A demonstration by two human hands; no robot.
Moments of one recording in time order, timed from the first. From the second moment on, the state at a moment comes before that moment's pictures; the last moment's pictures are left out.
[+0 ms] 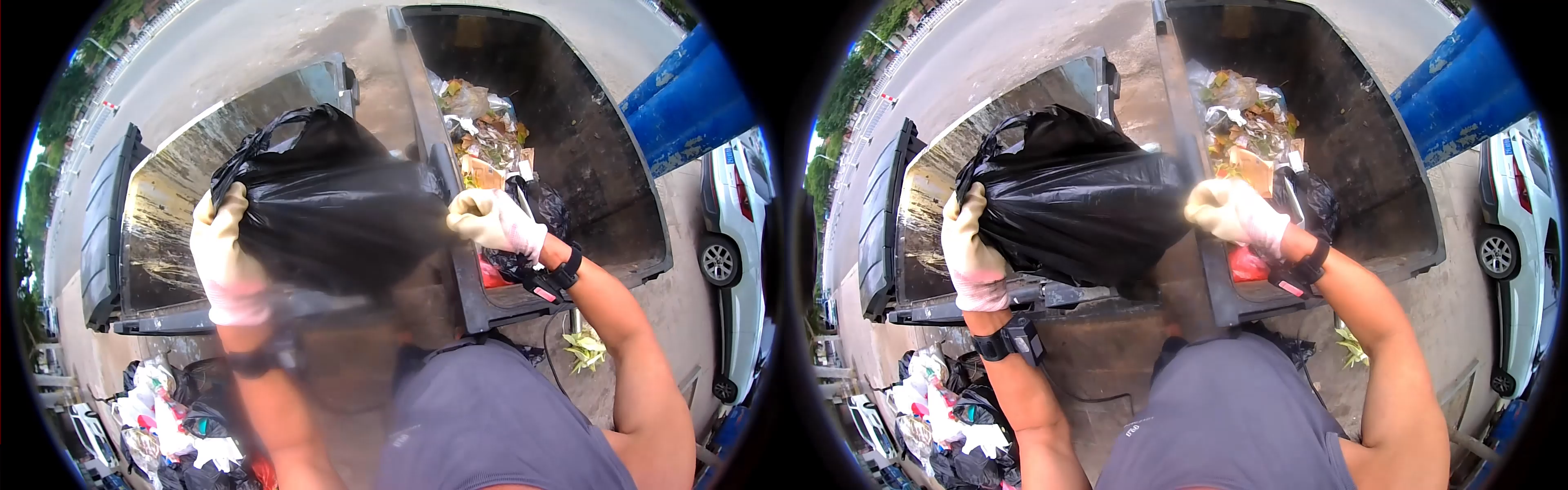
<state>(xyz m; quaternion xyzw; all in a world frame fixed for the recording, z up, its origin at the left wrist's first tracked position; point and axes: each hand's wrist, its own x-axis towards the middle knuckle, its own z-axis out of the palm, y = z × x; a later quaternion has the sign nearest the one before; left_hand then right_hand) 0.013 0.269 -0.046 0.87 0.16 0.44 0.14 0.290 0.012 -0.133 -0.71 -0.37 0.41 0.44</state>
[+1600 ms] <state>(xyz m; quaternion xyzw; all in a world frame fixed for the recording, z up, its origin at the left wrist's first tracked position) -0.005 0.398 -0.087 0.90 0.26 0.12 0.34 0.168 0.295 -0.069 -0.56 -0.41 0.47 0.55</state>
